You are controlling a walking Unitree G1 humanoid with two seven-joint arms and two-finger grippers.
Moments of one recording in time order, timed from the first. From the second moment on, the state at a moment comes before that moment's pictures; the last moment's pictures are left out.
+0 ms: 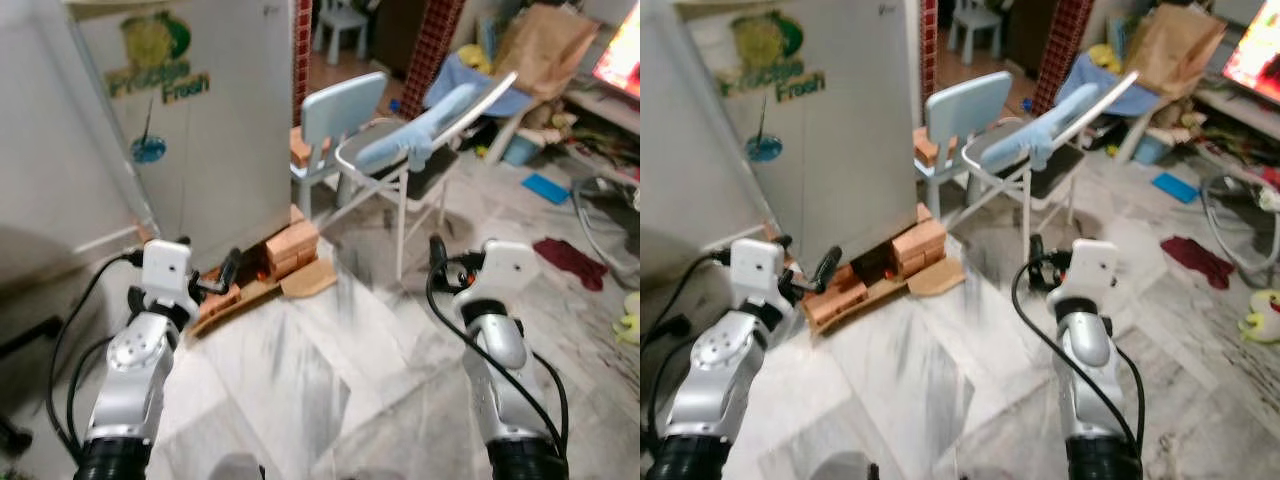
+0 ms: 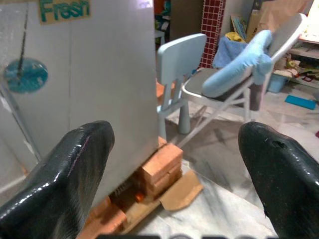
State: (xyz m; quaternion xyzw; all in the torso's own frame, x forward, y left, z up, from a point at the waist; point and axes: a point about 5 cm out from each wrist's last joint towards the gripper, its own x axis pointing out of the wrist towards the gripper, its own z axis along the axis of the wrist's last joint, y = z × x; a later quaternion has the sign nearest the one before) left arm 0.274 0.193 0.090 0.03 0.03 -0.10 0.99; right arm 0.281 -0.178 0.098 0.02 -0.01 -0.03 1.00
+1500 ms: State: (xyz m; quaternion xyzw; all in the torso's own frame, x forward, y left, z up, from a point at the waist) left arm 0.265 0.191 0.079 0.03 0.06 -0.10 0.99; right arm 0.281 -0.183 0.093 0.01 0.00 -0.04 1.00
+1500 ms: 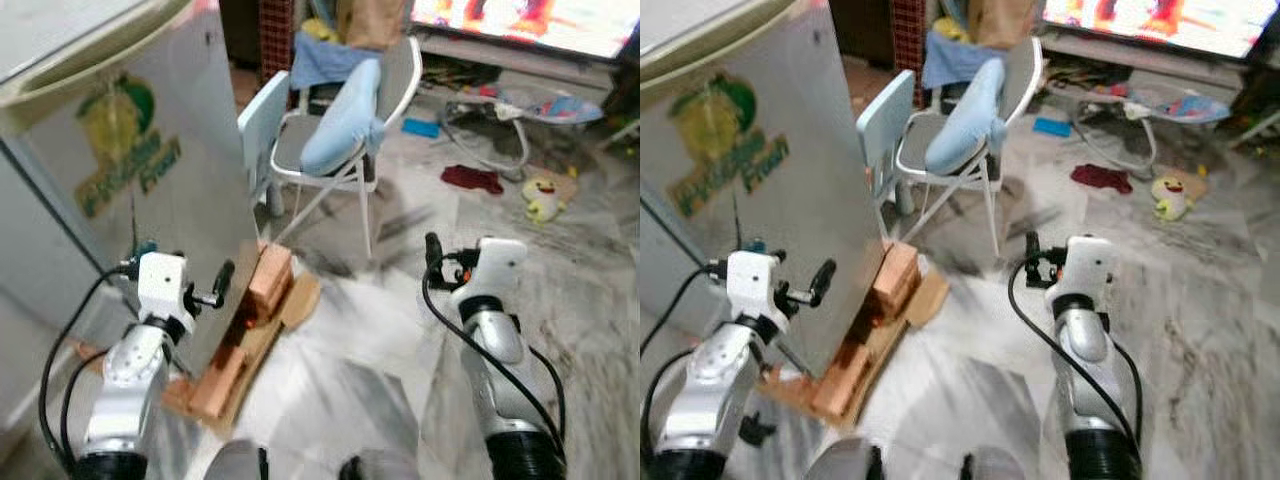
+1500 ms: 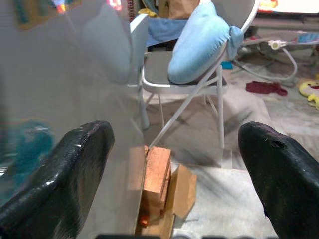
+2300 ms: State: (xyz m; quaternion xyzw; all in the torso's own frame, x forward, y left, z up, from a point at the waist) left arm 0.251 0.199 0.076 0.05 0.08 -0.15 0.98; right arm 0.285 -0.172 0.095 0.01 0.00 -0.02 1.00
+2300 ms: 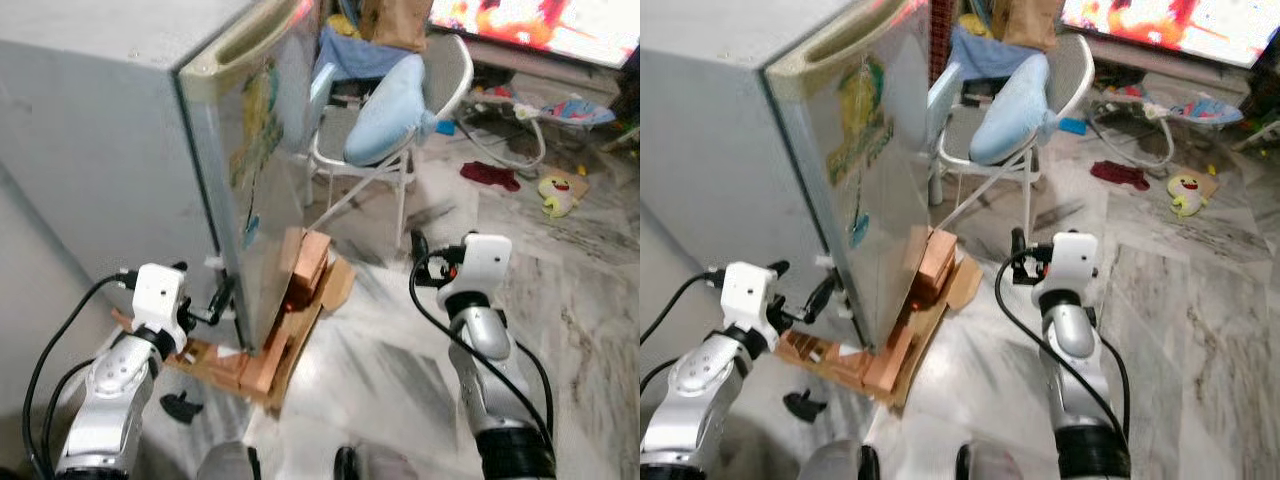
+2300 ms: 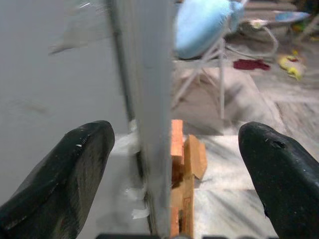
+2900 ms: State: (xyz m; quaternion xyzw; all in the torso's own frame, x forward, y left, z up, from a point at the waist) left arm 0.286 0.227 0.089 0.04 0.04 -0.04 1.00; right arm 0.273 -0.170 0.088 0.01 0.02 -0.03 1.00
